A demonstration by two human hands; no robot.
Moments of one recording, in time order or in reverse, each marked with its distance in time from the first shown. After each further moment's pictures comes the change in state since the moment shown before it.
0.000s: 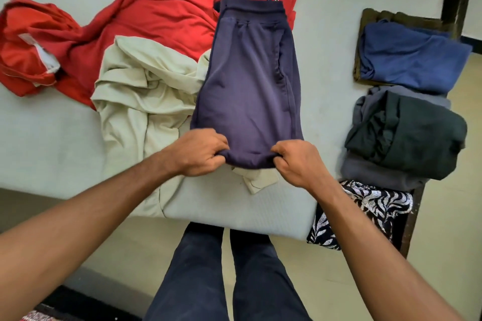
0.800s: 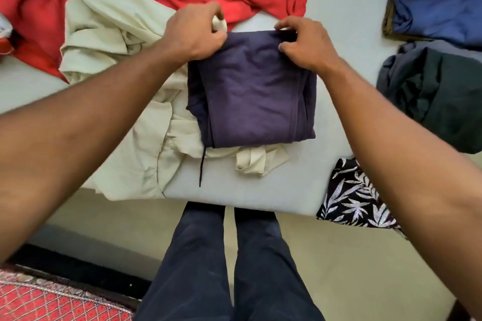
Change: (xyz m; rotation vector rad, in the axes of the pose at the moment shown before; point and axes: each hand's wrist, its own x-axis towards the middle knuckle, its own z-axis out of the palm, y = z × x) left_hand 0.119 -0.088 -0.058 -0.047 0.309 -0.501; right_hand 0.169 0.057 -0.028 0.225 0.119 0.213
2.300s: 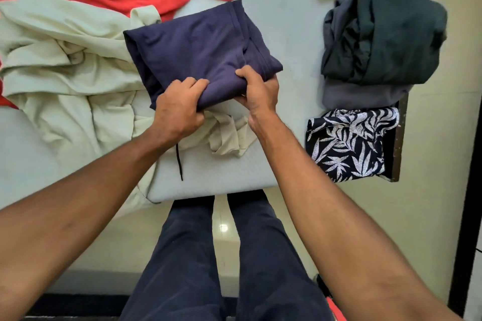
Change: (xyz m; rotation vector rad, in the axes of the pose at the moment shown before) left_hand -0.128 0.035 0.097 0.159 -0.023 0.307; right_hand -0.158 -0.046 0.062 1.508 0.533 0.750
